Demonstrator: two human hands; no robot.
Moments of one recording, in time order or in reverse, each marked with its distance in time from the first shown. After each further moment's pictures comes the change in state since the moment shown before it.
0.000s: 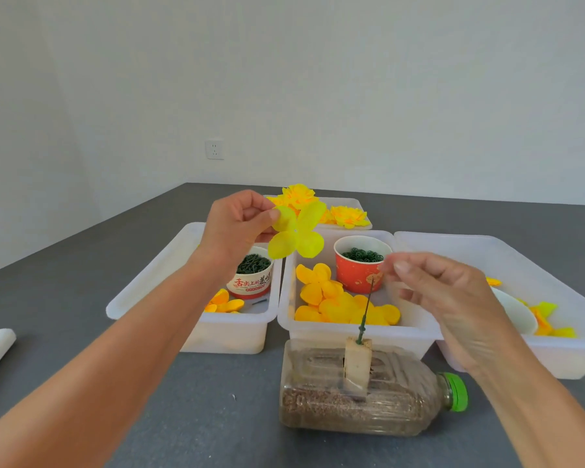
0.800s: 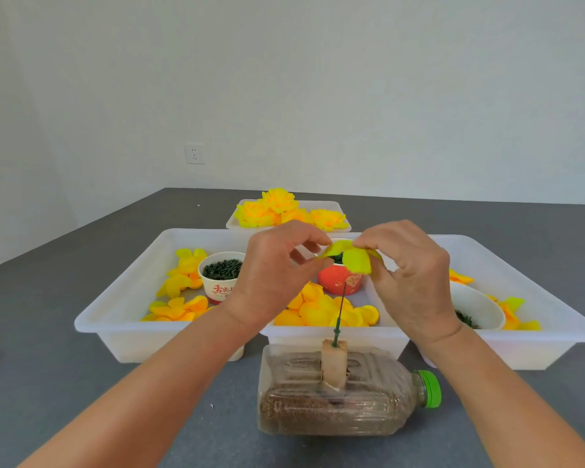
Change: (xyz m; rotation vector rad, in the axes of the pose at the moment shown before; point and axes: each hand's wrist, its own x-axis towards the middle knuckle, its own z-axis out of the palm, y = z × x) left_hand -0.040 0.011 0.064 0.334 -0.114 0.451; right_hand 0.031 0.002 0.006 -0.878 0.302 -0.962
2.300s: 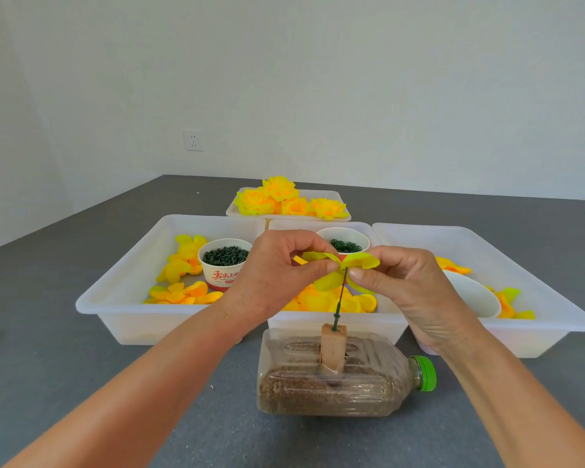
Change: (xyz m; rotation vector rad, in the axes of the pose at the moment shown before) left_hand -0.016 0.002 -0.005 -0.239 -0.197 -0.260; right_hand -0.021 -0.008 -0.017 0.927 -0.454 0.783
